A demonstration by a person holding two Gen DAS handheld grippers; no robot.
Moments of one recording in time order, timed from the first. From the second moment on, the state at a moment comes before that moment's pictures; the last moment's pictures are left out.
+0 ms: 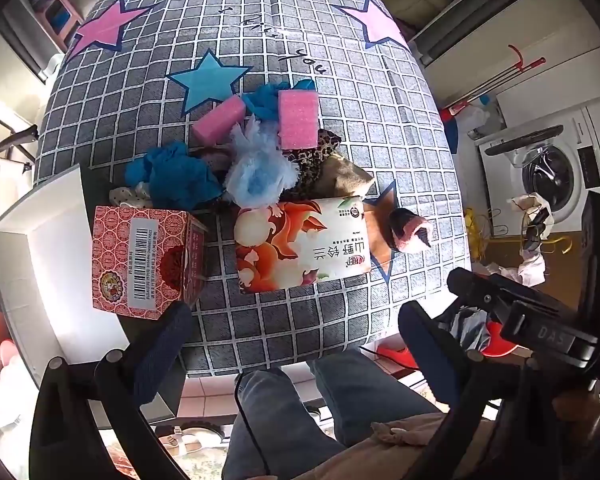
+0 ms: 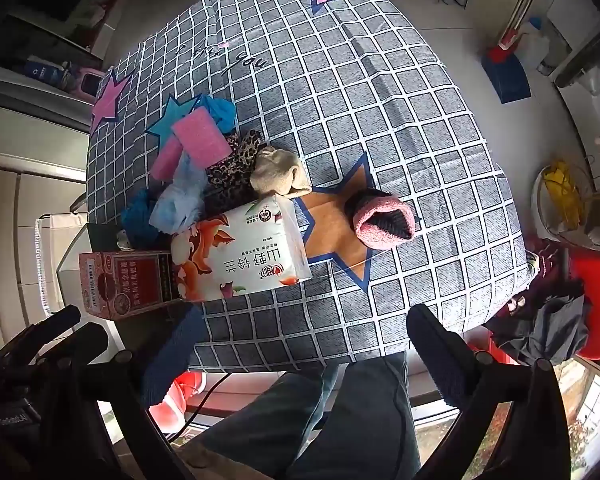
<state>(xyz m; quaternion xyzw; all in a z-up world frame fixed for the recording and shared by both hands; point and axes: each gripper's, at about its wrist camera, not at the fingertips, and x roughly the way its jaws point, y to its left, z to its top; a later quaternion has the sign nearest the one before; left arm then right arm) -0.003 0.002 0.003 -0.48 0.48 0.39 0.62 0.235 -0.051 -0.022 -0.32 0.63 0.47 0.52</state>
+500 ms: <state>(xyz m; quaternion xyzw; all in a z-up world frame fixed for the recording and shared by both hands) -0.012 0.008 -0.001 -0.49 0.49 0.40 0.60 0.234 -0.051 -0.017 -0.31 0.63 0.47 0.53</state>
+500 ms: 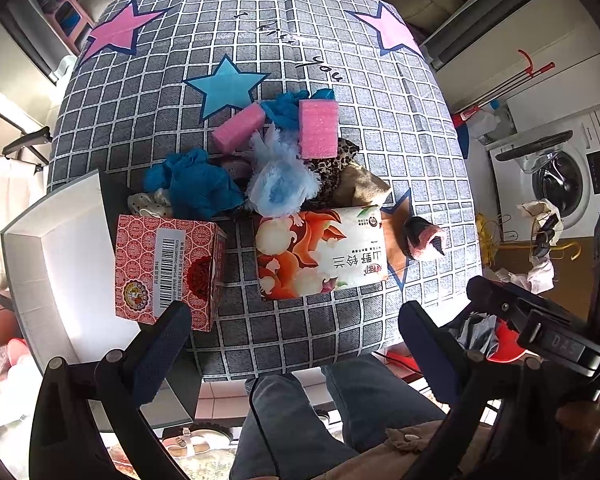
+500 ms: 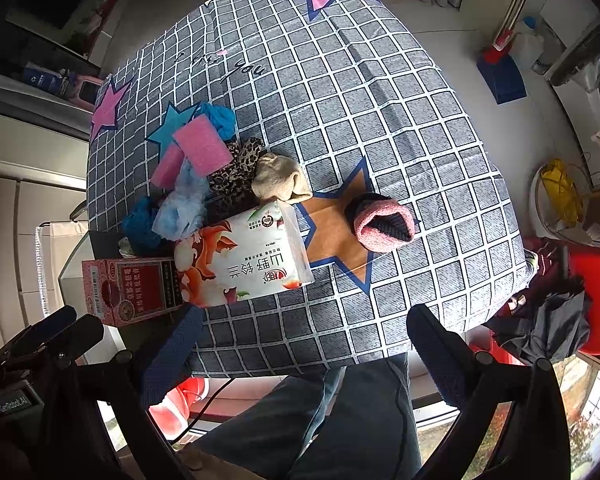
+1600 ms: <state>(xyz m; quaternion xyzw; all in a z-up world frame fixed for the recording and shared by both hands) -0.020 0.168 -0.088 -0.45 0.56 0.49 0.49 0.267 -0.020 -0.067 -0.35 0.63 0.44 0.53</state>
